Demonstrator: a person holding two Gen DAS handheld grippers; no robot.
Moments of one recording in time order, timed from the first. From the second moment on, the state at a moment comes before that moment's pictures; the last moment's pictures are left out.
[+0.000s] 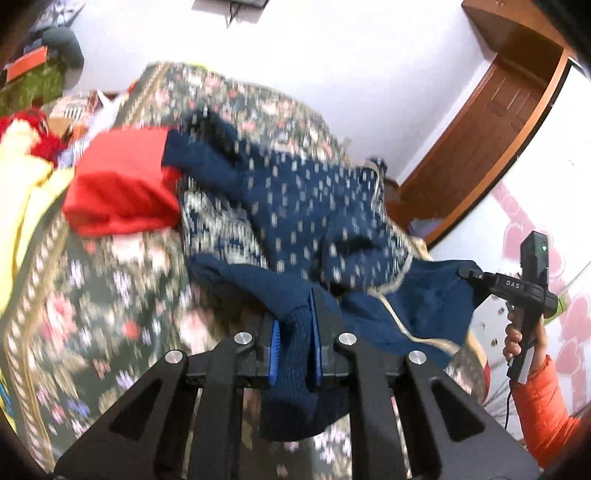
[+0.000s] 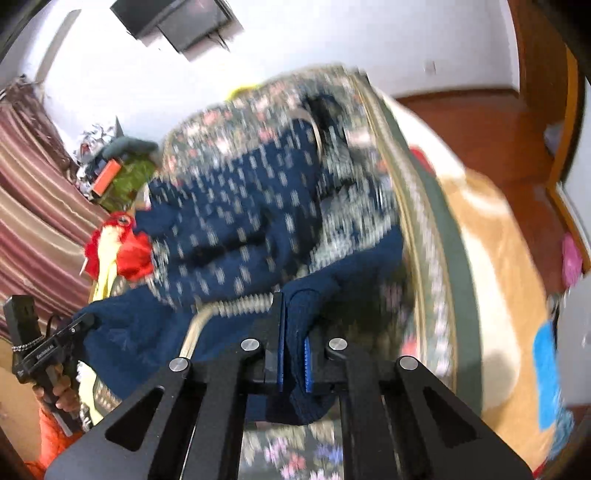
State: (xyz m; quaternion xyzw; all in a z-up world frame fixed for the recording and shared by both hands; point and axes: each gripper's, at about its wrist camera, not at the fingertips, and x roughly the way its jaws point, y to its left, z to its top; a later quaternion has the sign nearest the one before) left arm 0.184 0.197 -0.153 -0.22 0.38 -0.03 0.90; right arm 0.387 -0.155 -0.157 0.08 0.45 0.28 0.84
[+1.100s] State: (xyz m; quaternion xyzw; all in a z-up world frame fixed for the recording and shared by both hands) left arm 0.432 0.270 -0.207 -0.05 0.42 0.14 0.90; right arm 0.586 -0.078 -0.217 0.07 0.48 0.22 0.85
